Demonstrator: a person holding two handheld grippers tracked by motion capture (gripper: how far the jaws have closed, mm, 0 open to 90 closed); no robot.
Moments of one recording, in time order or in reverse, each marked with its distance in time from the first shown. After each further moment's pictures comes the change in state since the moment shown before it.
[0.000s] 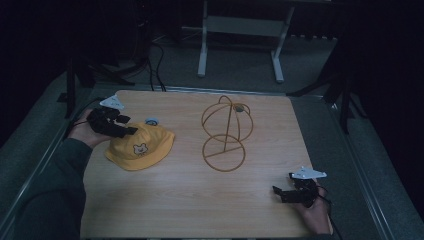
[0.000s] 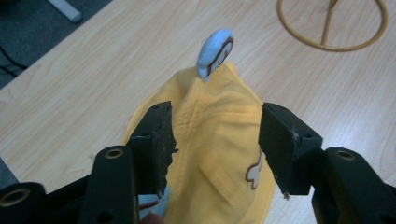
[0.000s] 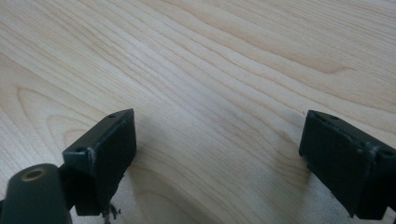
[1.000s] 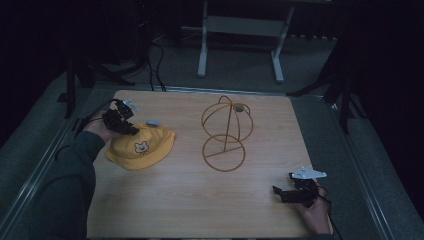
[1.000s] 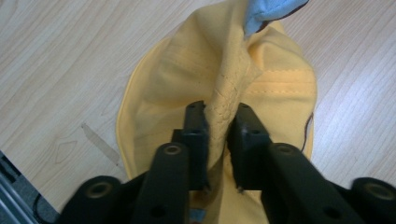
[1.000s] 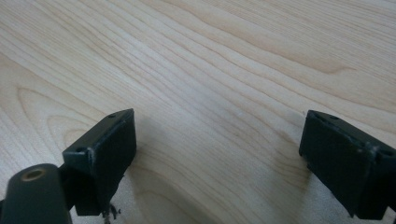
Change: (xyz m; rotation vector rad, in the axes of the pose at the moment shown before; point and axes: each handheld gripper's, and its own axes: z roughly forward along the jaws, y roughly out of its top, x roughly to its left) left arm 0.012 0.009 0.049 0.254 0.010 -0.008; right arm 0.000 0.000 0.000 0.000 0.000 0.000
